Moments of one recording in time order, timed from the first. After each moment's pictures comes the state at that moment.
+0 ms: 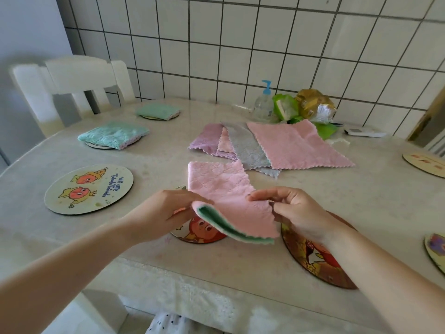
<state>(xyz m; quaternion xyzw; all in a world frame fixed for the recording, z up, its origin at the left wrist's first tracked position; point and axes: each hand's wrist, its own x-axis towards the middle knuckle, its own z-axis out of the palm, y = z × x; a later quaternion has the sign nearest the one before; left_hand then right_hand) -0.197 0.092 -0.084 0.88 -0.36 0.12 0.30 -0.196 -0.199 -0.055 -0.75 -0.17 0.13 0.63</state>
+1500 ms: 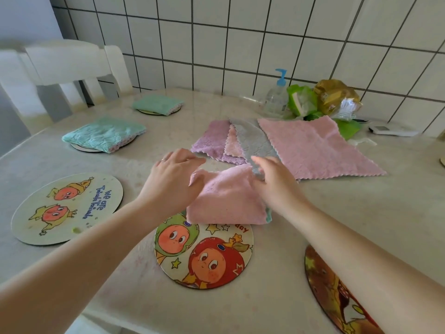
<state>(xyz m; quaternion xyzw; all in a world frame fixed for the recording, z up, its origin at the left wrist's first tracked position) -0.111 0.070 -0.063 0.96 -0.10 0.20 0.16 -0.082 -0.145 -0.063 -0.94 -0.13 -0.10 0.28</state>
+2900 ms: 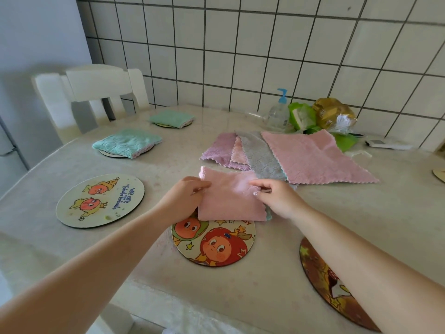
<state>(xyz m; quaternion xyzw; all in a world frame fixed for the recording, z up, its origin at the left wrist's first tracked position) -0.138 0.072 -0.075 0.94 -0.05 0.03 0.33 -0.110 -0.154 -0.060 -0.91 -0.12 0.05 0.39</state>
